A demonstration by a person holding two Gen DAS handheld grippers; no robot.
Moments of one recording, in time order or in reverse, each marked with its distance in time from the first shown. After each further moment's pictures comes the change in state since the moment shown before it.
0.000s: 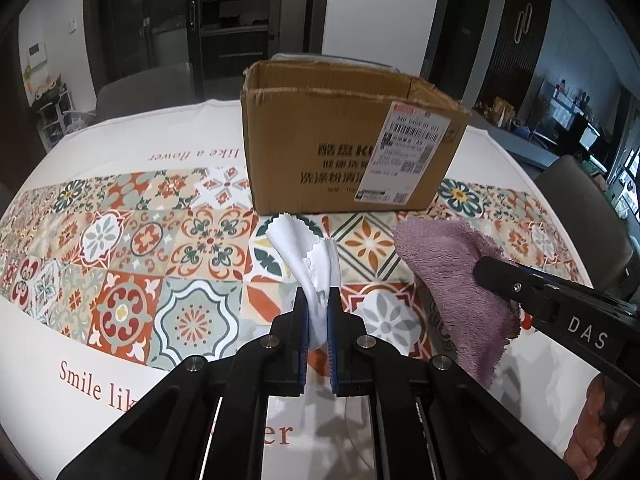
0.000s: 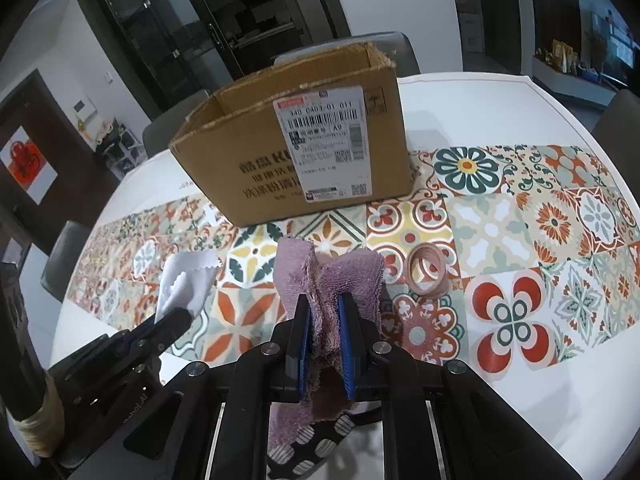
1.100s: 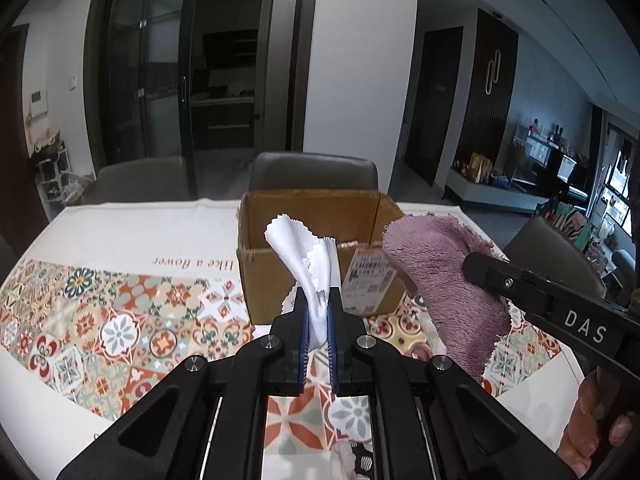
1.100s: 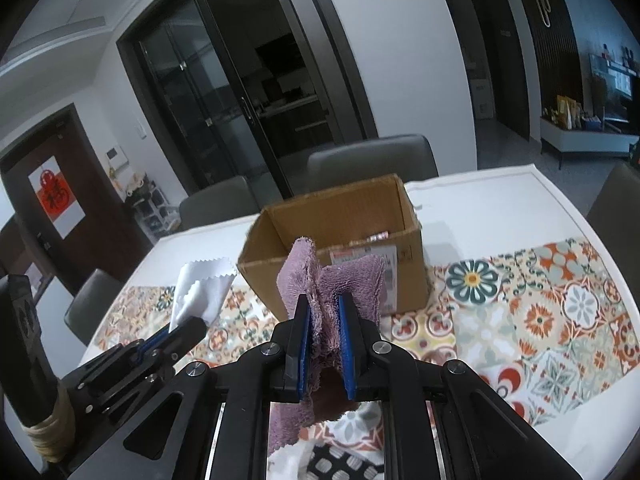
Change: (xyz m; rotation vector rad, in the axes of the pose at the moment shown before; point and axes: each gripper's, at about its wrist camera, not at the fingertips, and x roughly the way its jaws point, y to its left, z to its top) left arm -0.079 -0.012 0.065 0.045 -0.270 -0.042; right arm -0.086 0.027 0.054 -0.043 -0.278 0.066
